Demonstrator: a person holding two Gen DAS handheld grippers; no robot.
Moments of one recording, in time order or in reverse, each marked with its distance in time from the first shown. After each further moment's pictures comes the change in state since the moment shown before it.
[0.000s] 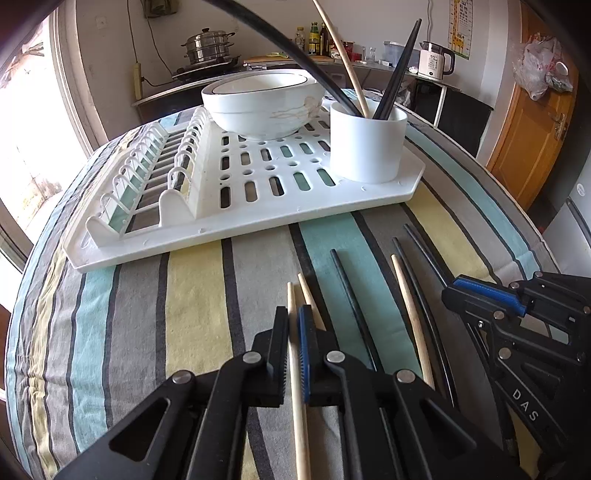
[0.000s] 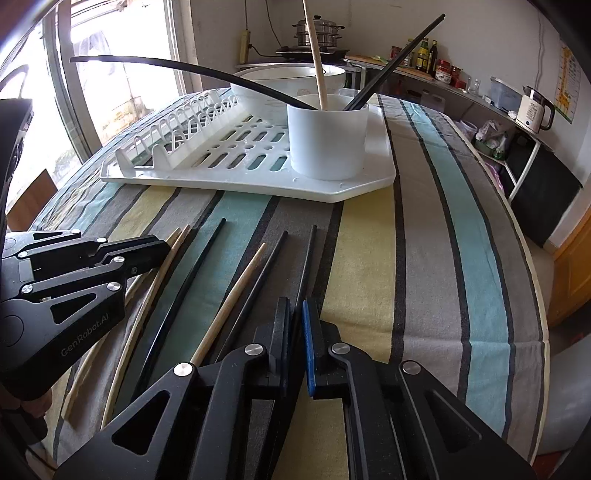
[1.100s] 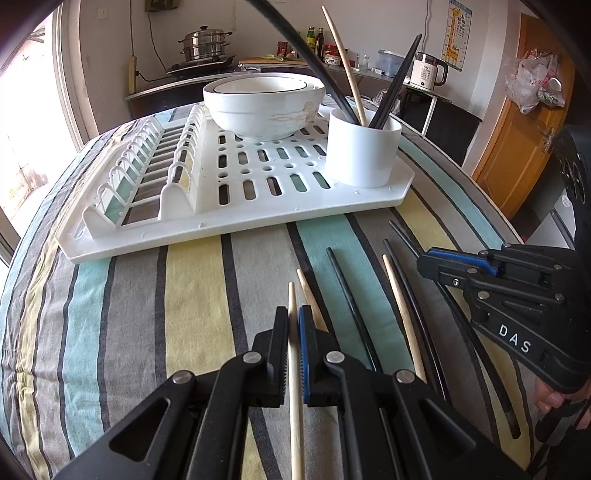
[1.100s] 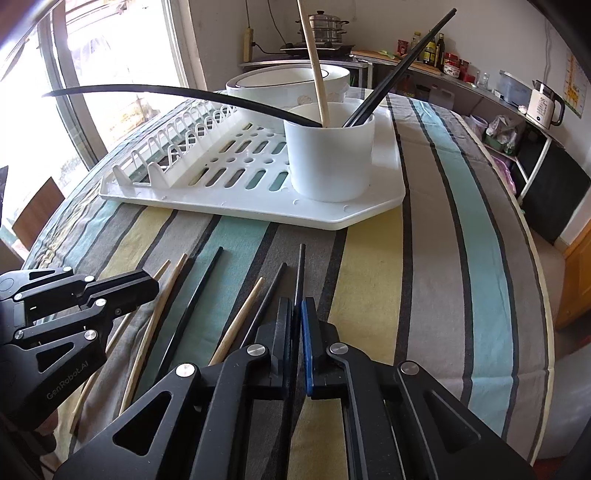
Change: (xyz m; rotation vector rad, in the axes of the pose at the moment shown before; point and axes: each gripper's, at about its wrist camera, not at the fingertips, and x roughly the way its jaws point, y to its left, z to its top) left arm -0.010 0.010 -0.005 -0.029 -0.018 -0.081; right arm 0.003 -0.013 0.023 0.024 0.002 0.059
